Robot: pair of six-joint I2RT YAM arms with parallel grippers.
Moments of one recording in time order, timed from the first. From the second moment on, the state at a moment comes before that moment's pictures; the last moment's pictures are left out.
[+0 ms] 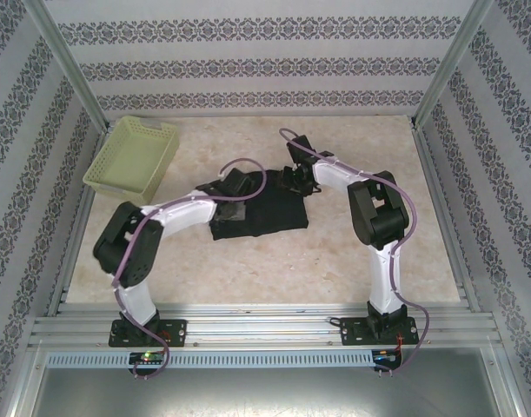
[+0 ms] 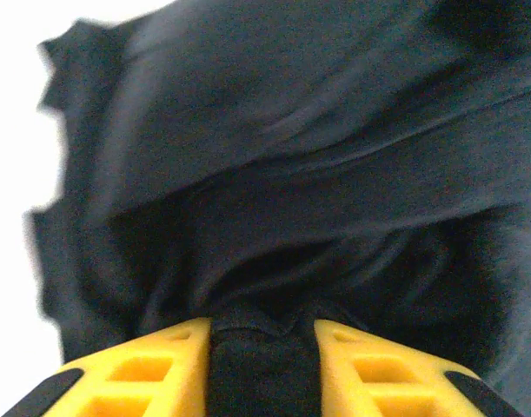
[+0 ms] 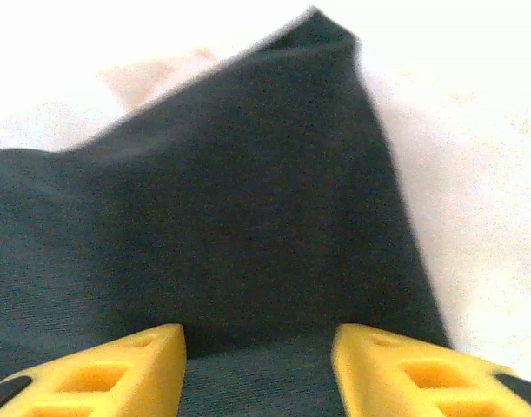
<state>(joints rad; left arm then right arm) -0.56 1.75 1.10 -0.47 -0.27 -0.53 0.39 2.13 1.52 -0.52 -0.13 0.66</state>
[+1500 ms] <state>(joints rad) -0.31 1.86 1.17 -0.17 -0.07 -0.66 0.42 1.94 1.20 -0.32 -0.05 0.71</state>
